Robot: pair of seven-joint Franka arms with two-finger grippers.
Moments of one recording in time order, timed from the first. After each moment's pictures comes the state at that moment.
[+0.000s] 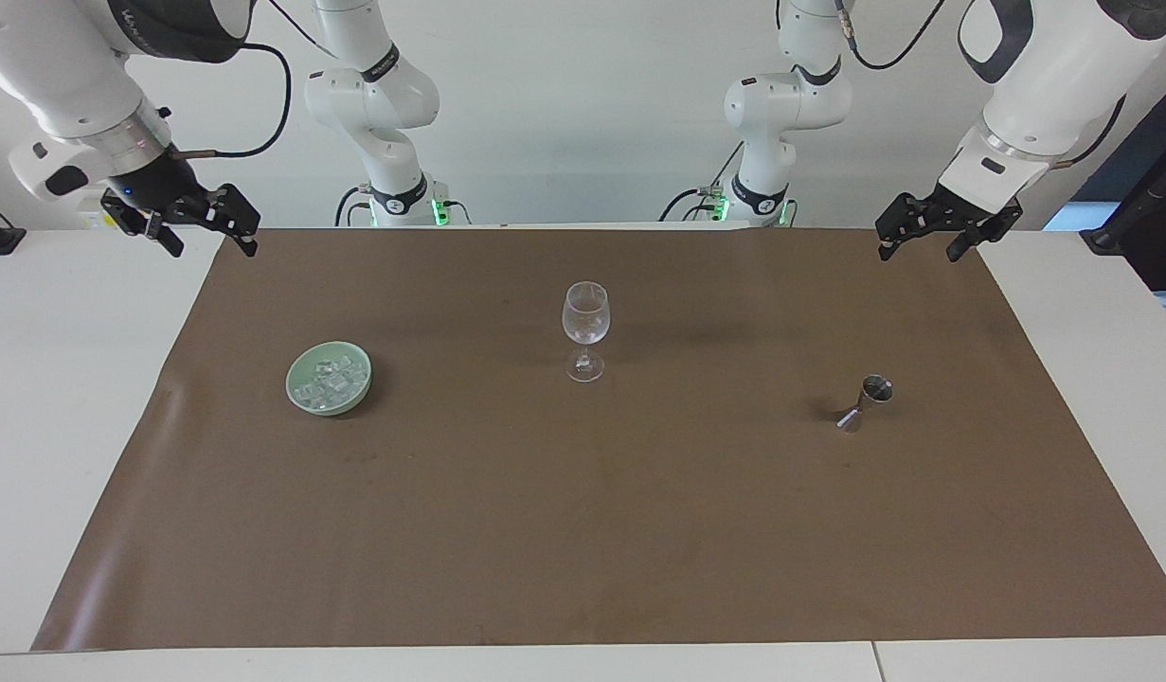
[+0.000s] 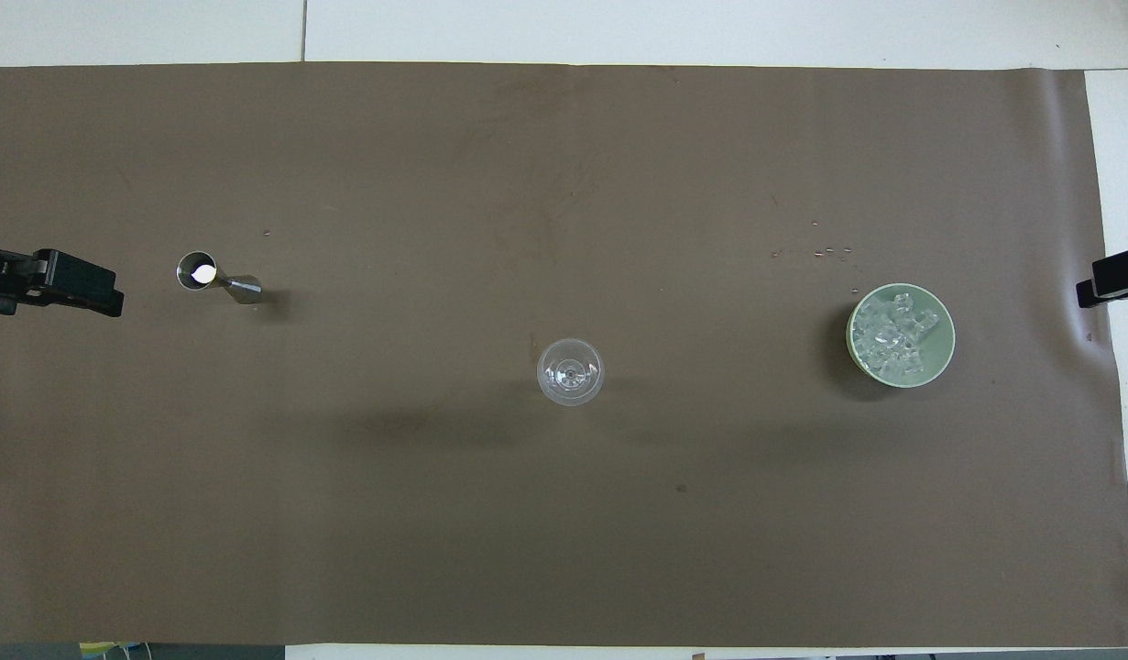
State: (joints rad) left arm 0.00 -0.02 -0.07 -1.59 -0.01 1.49 0.04; right arm -0.04 -0.01 -0.11 -1.57 0.01 1.47 -0.10
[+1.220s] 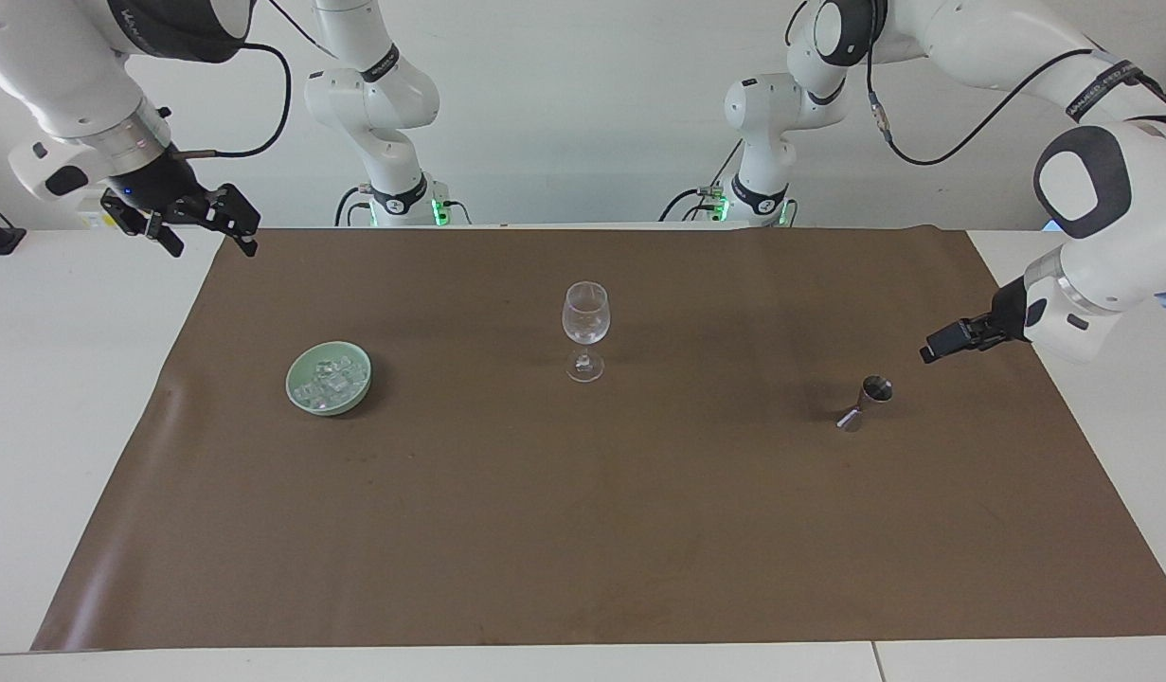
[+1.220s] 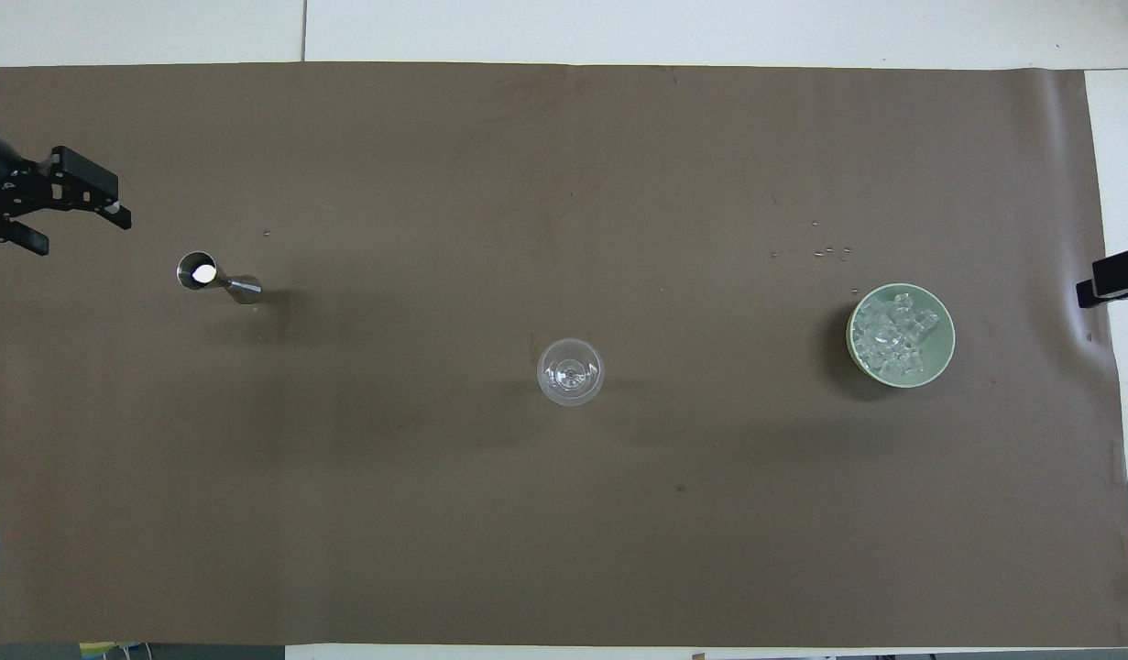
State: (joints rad) left arm 0.03 0.43 0.06 -1.24 -0.15 1.45 -0.20; right arm -0.04 -0.01 -0.11 -1.57 0.01 1.47 -0.10
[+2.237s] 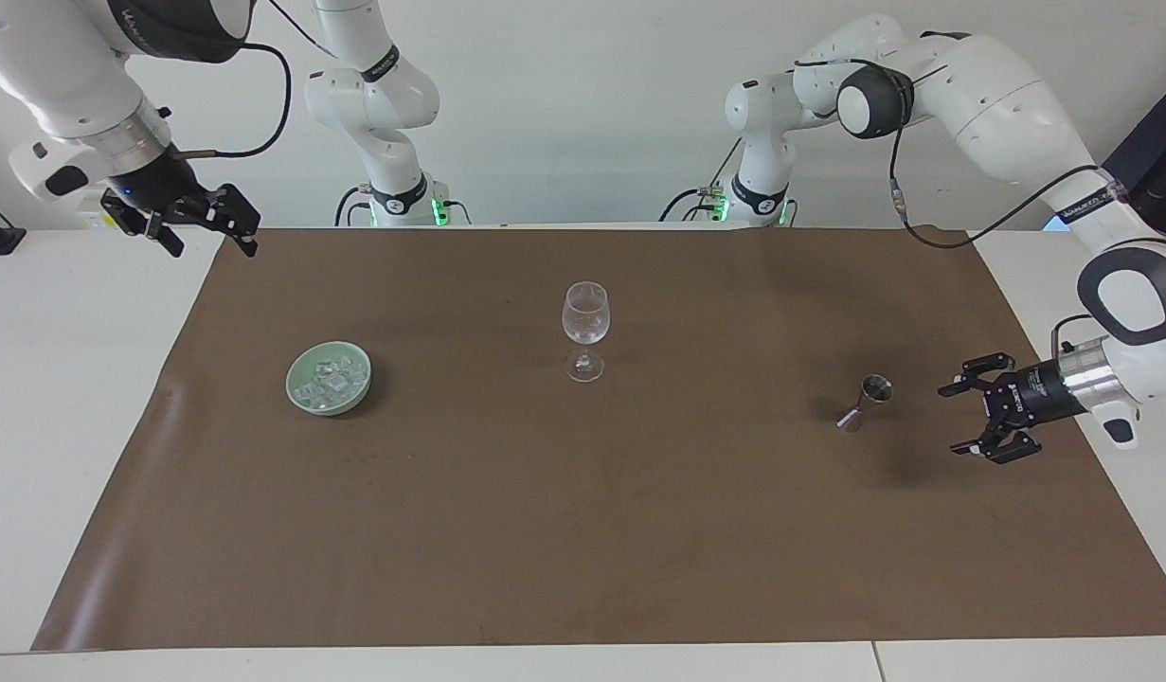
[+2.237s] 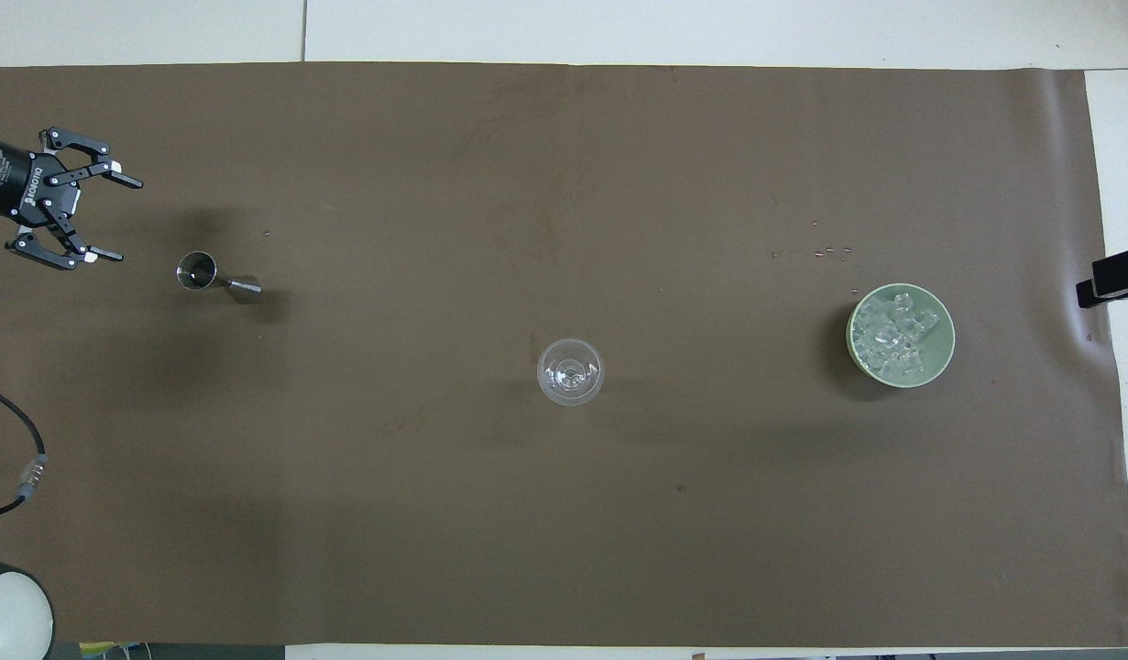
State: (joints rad) left arm 0.10 0.65 0.24 -1.25 -0.62 1.54 -0.97; right arm -0.04 -0.01 -0.11 -1.57 0.01 1.47 -0.10
